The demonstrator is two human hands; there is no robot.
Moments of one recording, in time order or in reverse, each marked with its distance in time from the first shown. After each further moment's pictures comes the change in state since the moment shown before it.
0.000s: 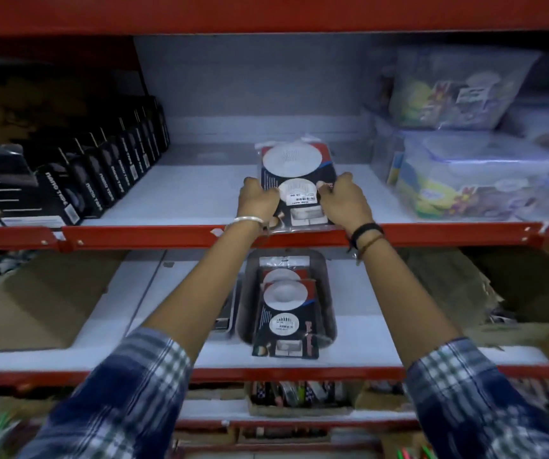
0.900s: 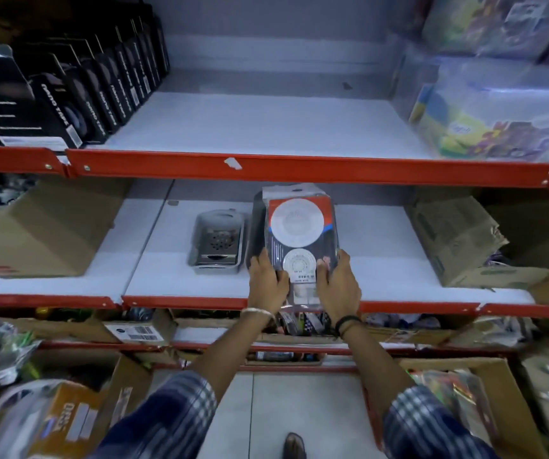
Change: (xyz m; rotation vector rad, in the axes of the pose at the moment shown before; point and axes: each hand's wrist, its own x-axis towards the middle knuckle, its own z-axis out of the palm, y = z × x) left_hand -0.135 -0.221 0.018 0.365 -0.113 -0.008; right_hand -0.173 0.146 0.131 -0.081 0.042 0.165
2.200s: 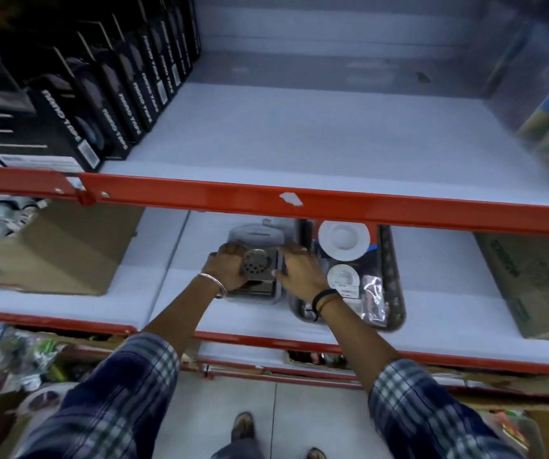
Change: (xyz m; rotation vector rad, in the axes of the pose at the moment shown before) left_hand 0.173 -0.109 -0.123 0.746 -0.329 0.115; right_hand 0.092 -0.109 0.139 -0.275 -0.548 -0.549
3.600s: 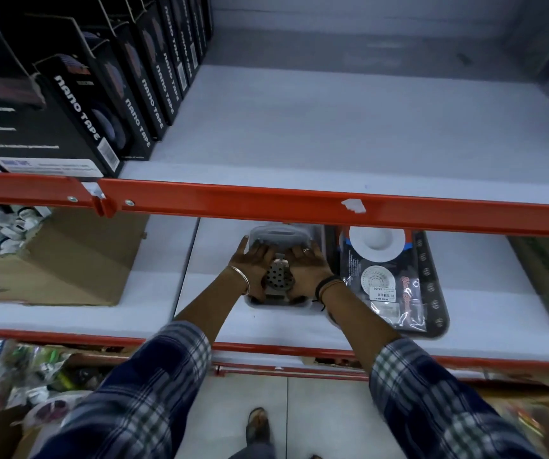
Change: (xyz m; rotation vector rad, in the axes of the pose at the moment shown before) left_hand 0.048 -0.044 0.028 0.448 -0.139 0.323; right_hand 0.058 -0.013 0.052 -0.427 -0.333 0.024
